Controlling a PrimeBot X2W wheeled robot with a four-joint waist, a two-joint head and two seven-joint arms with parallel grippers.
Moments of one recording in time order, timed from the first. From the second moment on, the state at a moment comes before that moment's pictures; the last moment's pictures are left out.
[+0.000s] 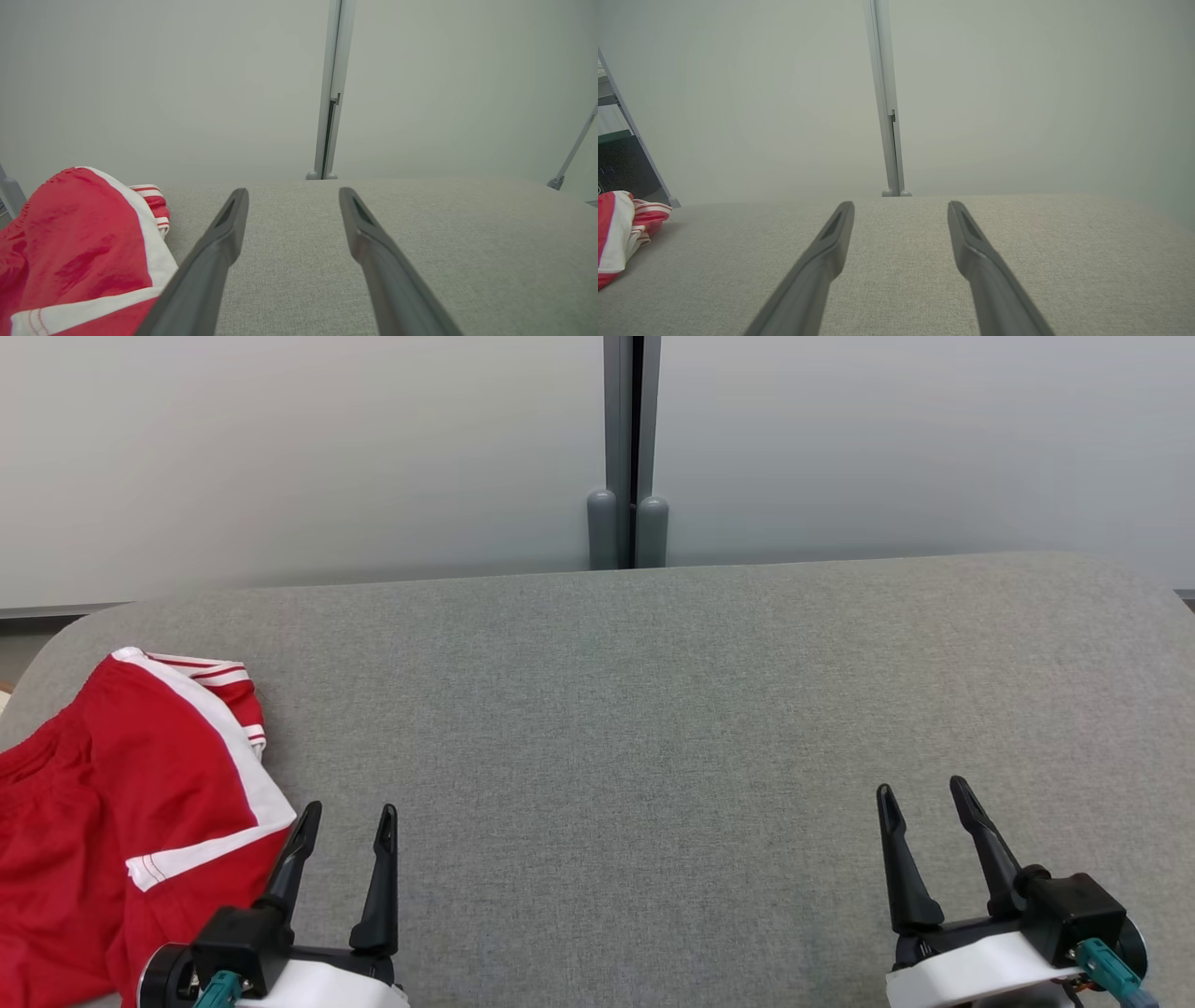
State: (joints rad) left arm 0.02 0.05 -0.06 0.17 -0.17 -0.07 -0.26; right arm -0.03 -0.05 0.12 0.23 0.15 0.13 -0.26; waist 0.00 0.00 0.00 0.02
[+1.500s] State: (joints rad) left arm 0.03 0.05 0.03 0.16 -0.15 -0.06 -0.26; right arm 0.01 -0.05 0.15 0.24 0.14 0.13 -0.26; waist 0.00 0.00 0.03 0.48
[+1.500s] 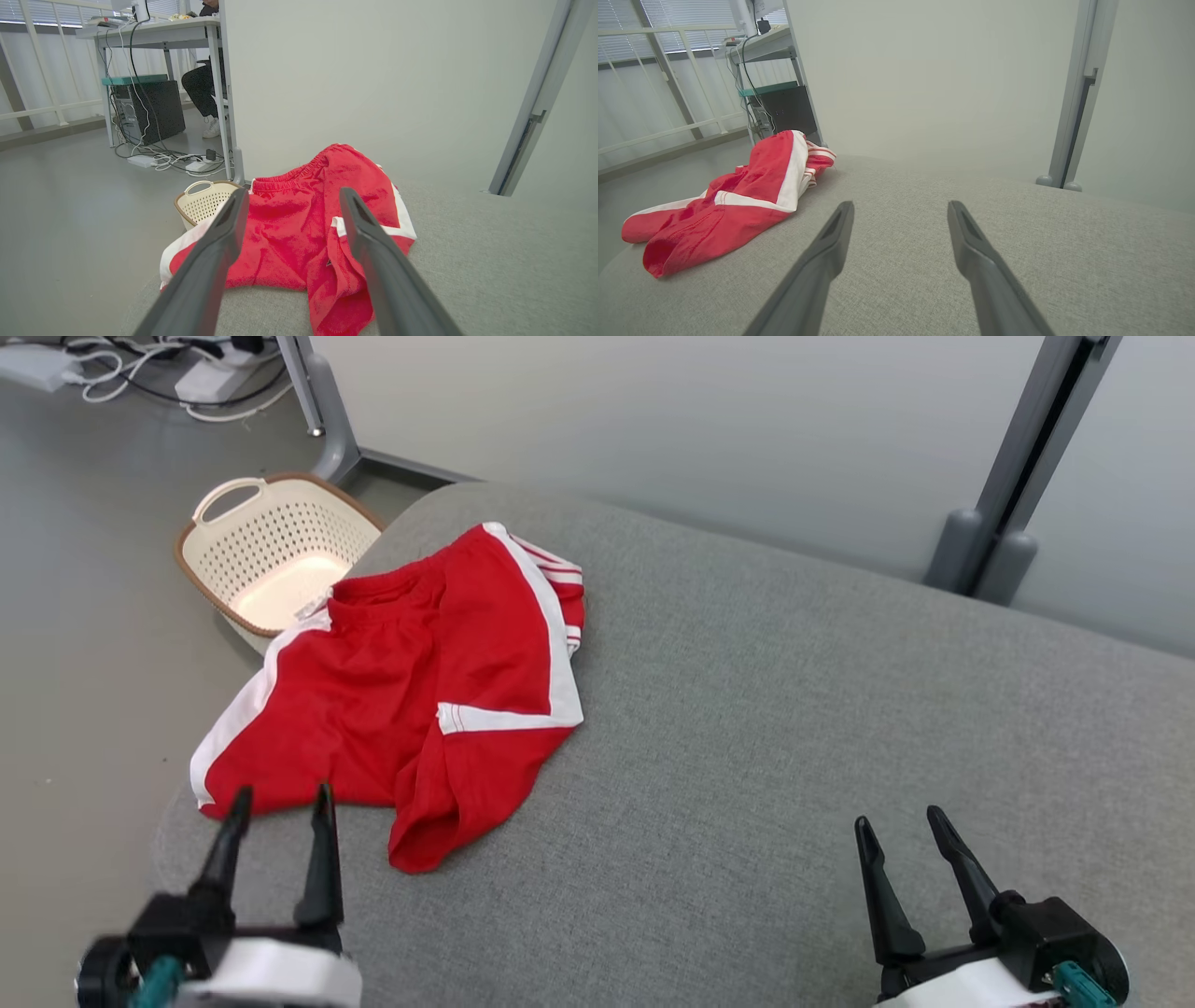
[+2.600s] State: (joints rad) left arm -1.01 0.30 0.11 1.23 -0.17 -0.11 0.02; right arm -0.20 -0.11 0.08 0.14 -0.02 0.13 -0.27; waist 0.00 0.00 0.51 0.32
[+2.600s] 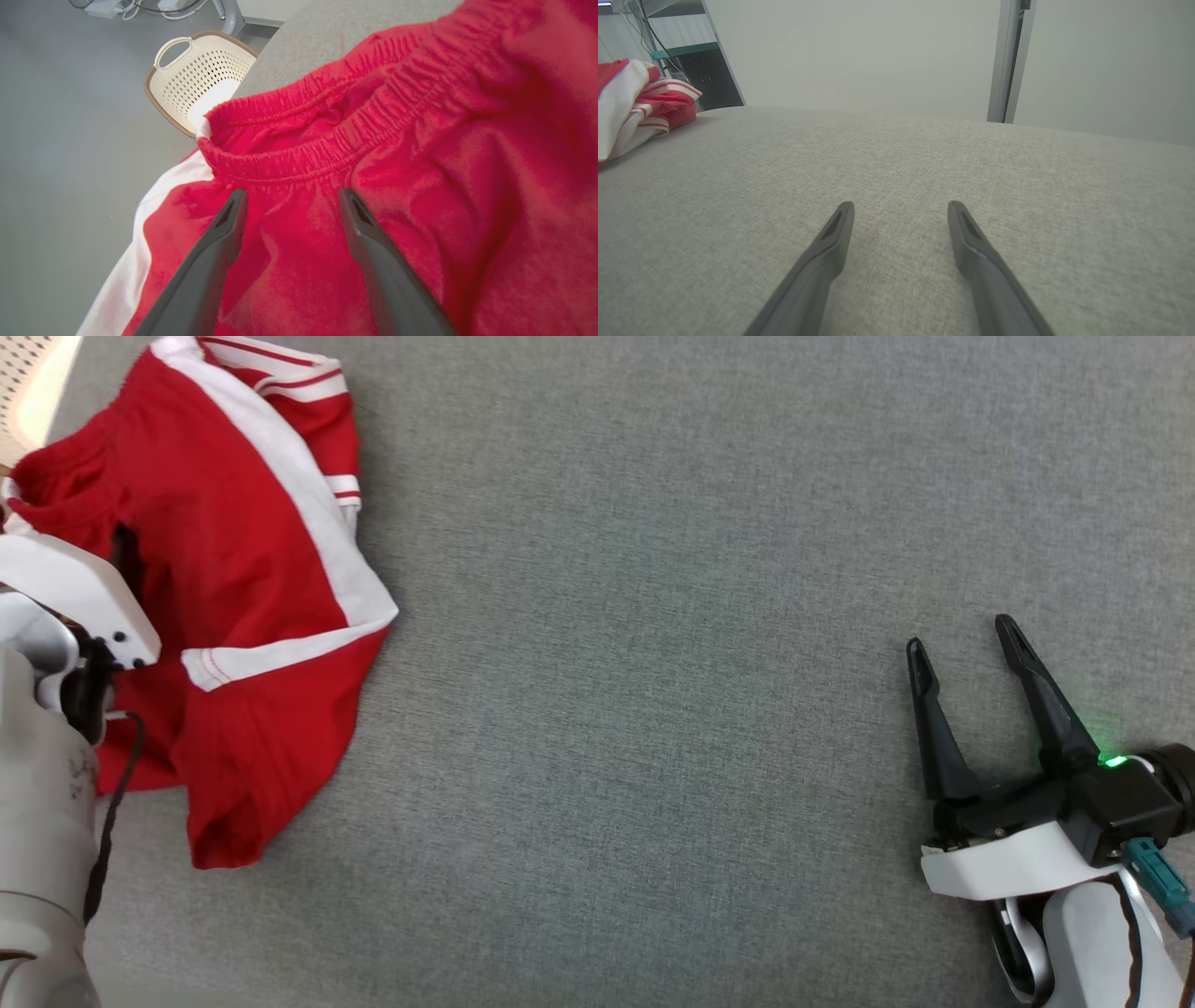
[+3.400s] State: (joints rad) left arm -0.94 0.35 0.11 1.14 -0.27 -0.13 -0.26; right arm -0.22 -0.09 0.07 0.18 0.01 0.13 -0.27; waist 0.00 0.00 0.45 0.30
